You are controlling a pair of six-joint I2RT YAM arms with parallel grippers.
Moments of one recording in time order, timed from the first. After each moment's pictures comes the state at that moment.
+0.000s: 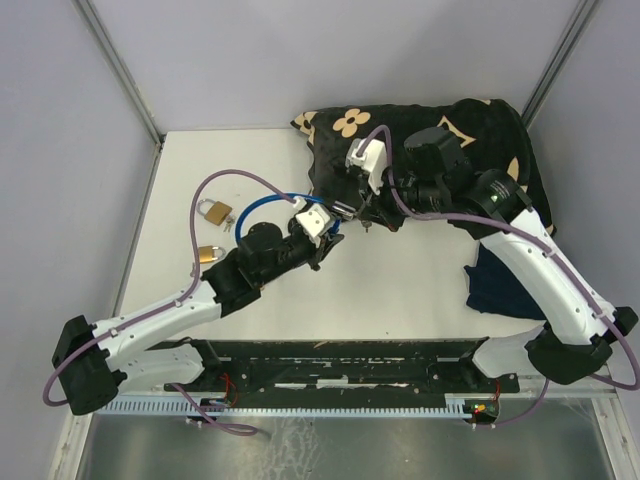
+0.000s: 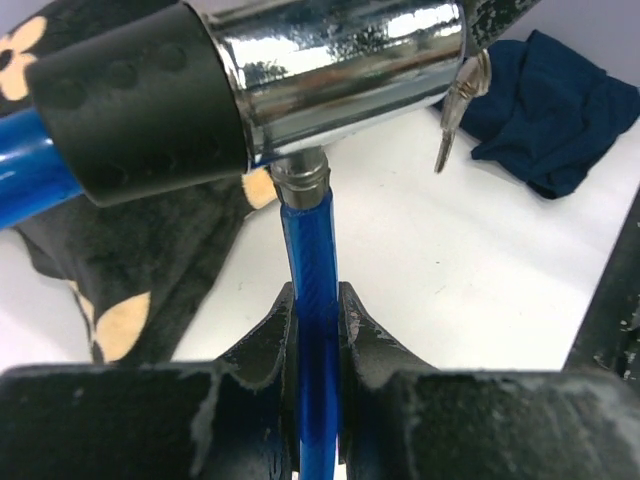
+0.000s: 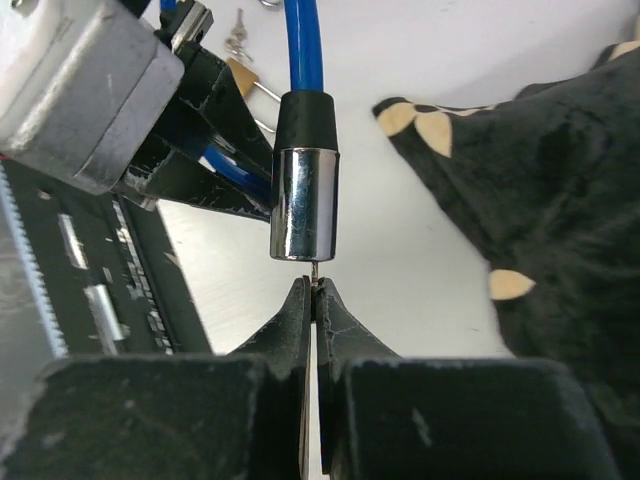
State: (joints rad) left arm -0.92 1.07 0.78 0.18 -0.01 0.09; right arm 0.69 1.39 1.78 -1.02 -0.40 -0.28
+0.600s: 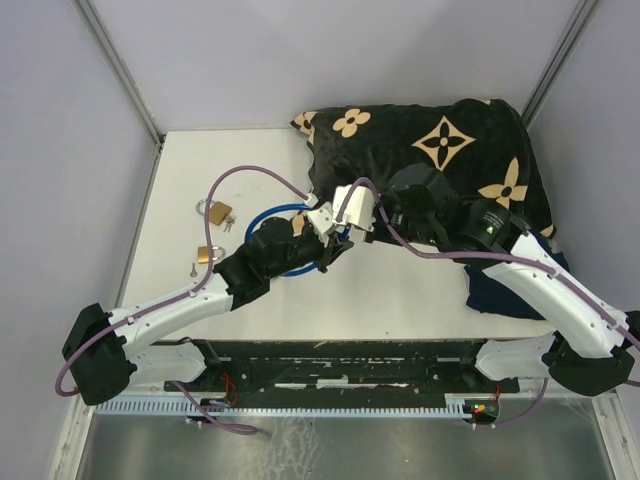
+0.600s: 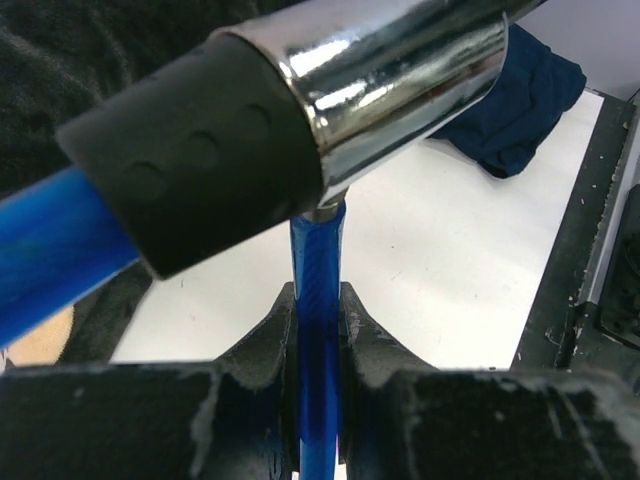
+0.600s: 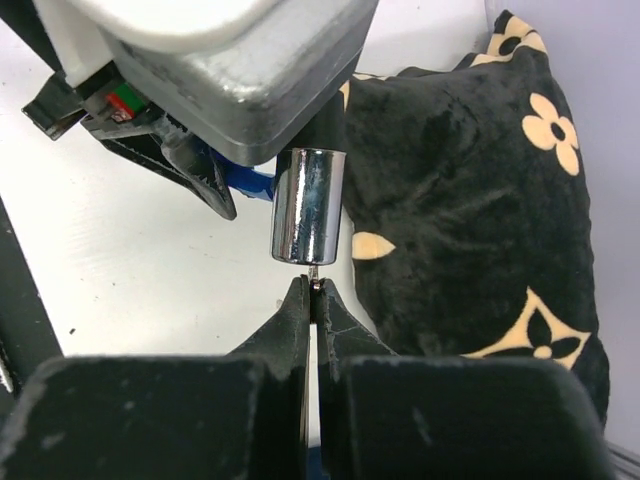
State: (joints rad) left arm -0.90 1.17 0.80 0.20 0.14 0.01; right arm 0.91 1.28 1.62 -0.98 0.03 -0.62
